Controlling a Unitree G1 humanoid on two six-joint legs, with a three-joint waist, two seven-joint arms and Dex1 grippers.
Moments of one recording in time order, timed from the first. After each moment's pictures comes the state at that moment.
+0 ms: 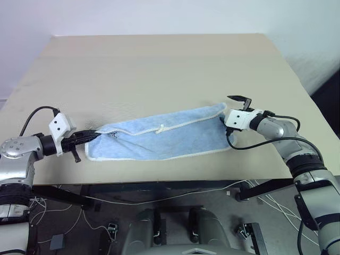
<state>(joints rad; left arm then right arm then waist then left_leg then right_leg) -0.36 0.86 0.13 0.53 -0.31 -0.14 -1.23 -0.71 -0.71 0.25 0.73 -0.43 -0.50 0.40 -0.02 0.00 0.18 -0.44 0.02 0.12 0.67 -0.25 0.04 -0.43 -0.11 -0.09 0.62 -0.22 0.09</state>
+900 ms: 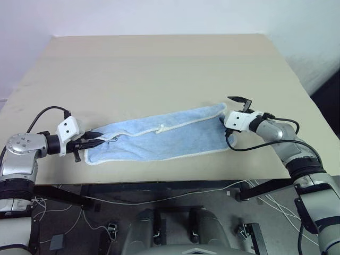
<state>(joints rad) -0.42 0.86 0.08 0.58 -0.22 -0.20 -1.30 -0.67 -0.71 0.25 0.68 -0.43 -0.46 0.37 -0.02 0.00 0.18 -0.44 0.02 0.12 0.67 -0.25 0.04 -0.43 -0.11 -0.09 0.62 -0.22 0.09</state>
